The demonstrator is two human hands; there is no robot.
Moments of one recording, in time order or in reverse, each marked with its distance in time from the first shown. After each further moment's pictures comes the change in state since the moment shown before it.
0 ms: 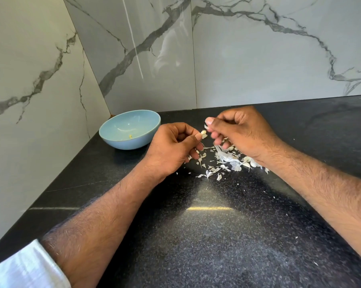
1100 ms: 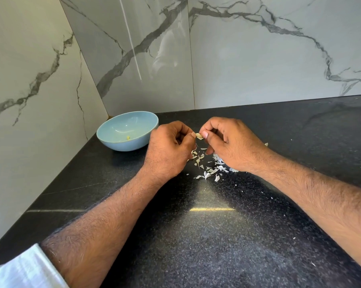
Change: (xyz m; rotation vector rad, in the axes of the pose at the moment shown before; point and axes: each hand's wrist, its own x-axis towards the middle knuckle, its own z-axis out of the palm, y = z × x) left_hand -0.006 0.009 0.008 0.324 0.213 0.143; right_hand -0.010 0.000 0.016 -0.354 -0.062 -0.143
